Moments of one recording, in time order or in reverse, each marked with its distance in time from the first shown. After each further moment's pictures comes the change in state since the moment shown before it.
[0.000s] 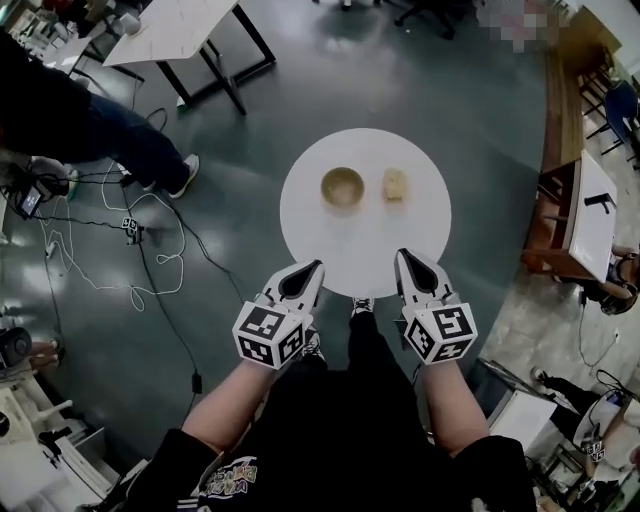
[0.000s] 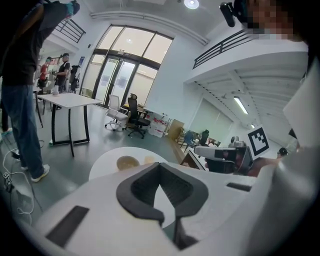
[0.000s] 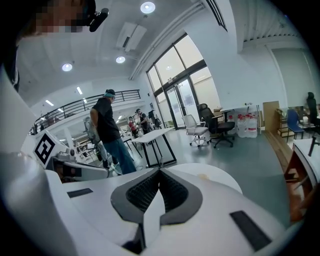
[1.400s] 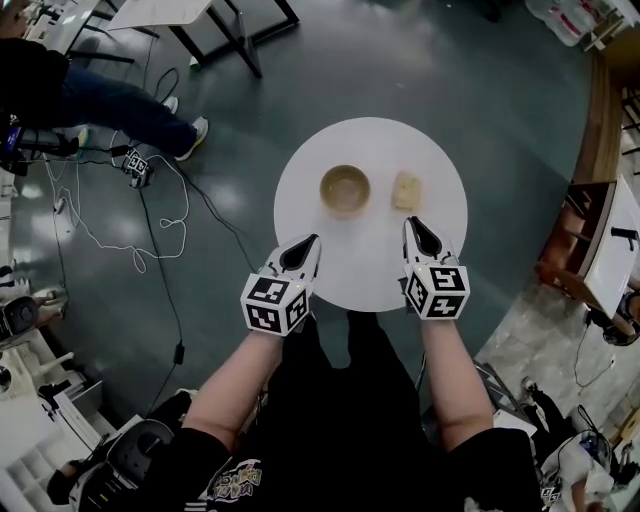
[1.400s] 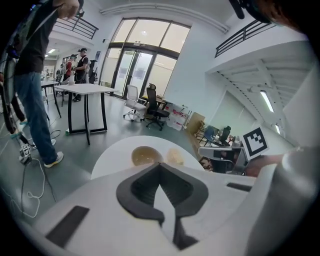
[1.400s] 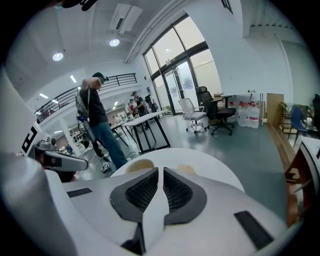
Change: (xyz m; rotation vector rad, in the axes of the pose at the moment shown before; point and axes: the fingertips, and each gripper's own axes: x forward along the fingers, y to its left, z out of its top) left arm 0.103 0.078 -0.032 -0.104 0.091 0.211; right arm 0.128 -0.117 -0.057 -0.005 0.185 -0.015
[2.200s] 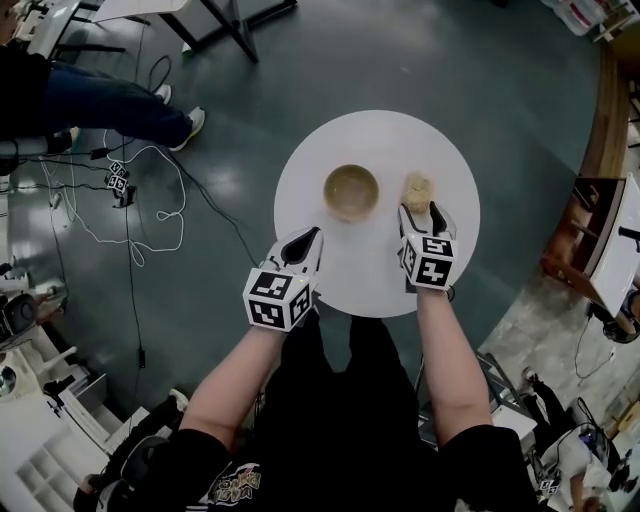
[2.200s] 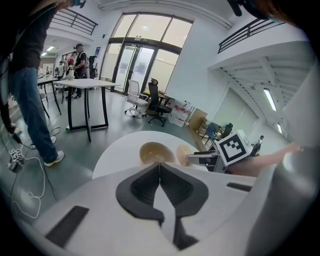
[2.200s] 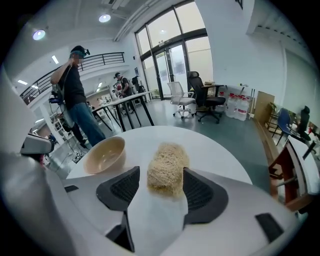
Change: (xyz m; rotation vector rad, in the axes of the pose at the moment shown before) left arm 0.038 0.026 -0.009 -0.002 0.048 0.011; right arm 0.080 -0.054 -0.056 0.004 0.193 -0.181
